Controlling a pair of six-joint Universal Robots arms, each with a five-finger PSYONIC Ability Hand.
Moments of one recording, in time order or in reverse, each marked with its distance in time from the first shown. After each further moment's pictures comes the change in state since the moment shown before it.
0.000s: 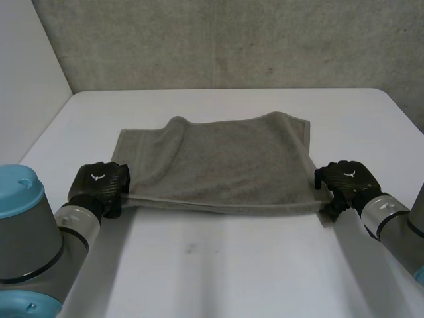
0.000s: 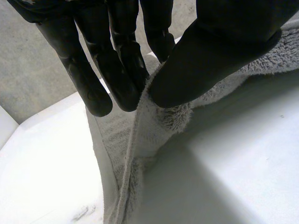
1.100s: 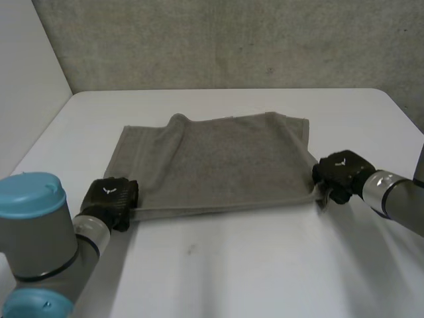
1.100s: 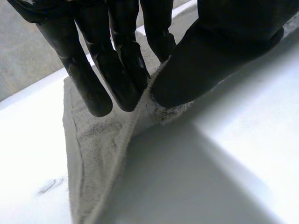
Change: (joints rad) left arm -0.022 -0.098 0.013 -0.006 0.002 0.010; right arm 0.009 0.071 -0.317 0.448 -0.056 -0.316; left_hand 0.000 0.000 0.000 0.000 0.000; right_hand 0.651 0.581 0.574 0.580 0.580
